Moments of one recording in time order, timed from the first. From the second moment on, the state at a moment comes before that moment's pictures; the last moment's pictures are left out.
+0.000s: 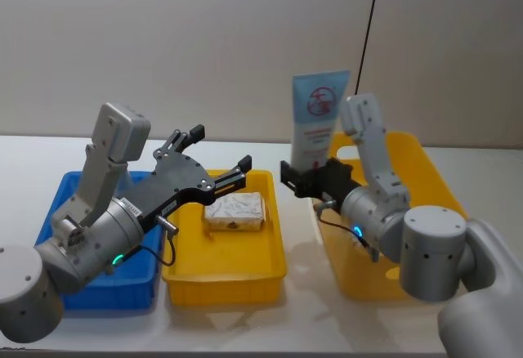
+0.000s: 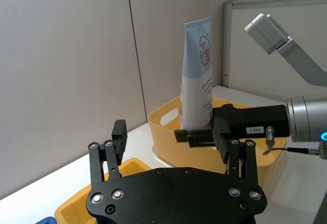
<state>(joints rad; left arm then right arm) -0.47 0.24 0.41 -1.43 -0.34 -0.03 -0.46 0.53 0.12 -0.29 -1.27 0.21 0.39 0.16</state>
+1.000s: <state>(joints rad) -0.47 0.24 0.41 -1.43 -0.34 -0.03 -0.46 0.68 0.03 -0.09 -1.09 0.18 0.66 -0.21</state>
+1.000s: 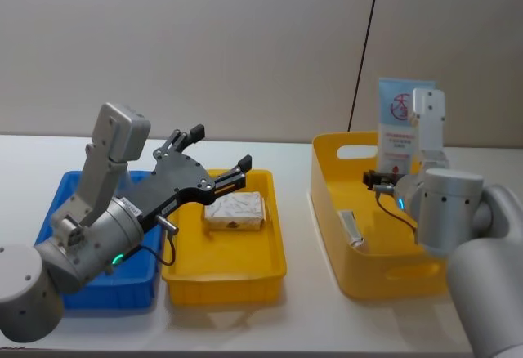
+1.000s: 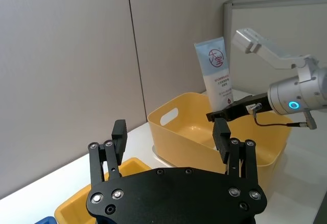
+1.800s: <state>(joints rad) -0.47 0.24 0.41 -1.43 -0.34 -0.03 -0.46 0.76 0.01 -0.05 -0.98 0.16 0.77 -0.27</state>
